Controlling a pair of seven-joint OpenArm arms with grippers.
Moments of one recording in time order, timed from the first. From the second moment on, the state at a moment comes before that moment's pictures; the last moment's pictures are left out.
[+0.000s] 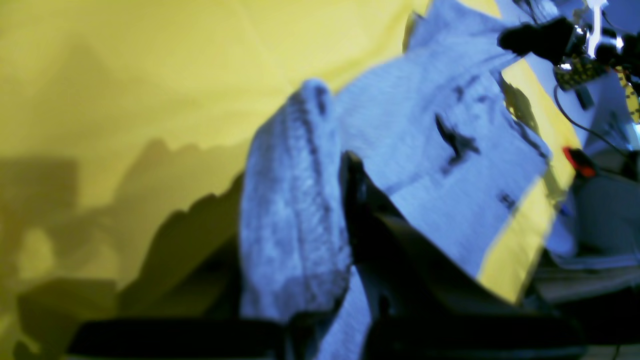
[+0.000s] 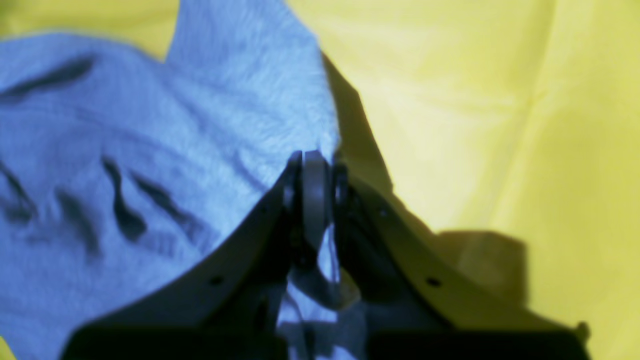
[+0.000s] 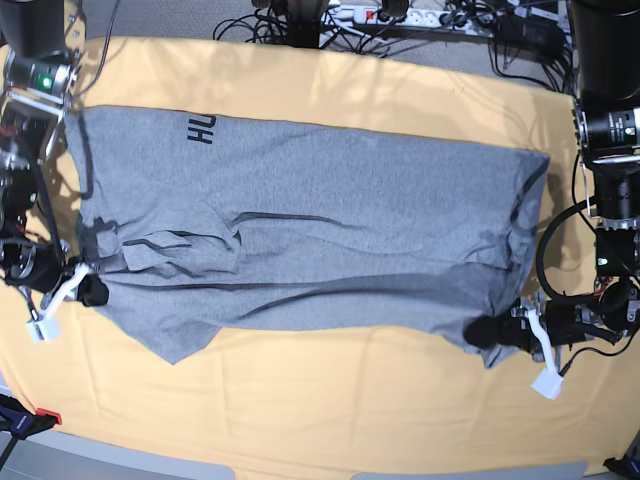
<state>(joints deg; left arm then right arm) -39.4 -31.9 4.9 52.3 -80.1 -43.8 76.6 19.9 26.5 18.7 68.7 36.6 41.6 -58.3</state>
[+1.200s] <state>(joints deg) -30.4 -41.3 4.9 63.7 -87.4 -43.9 81.1 11.9 32.4 18.7 83.8 49.6 41.6 -77.3</state>
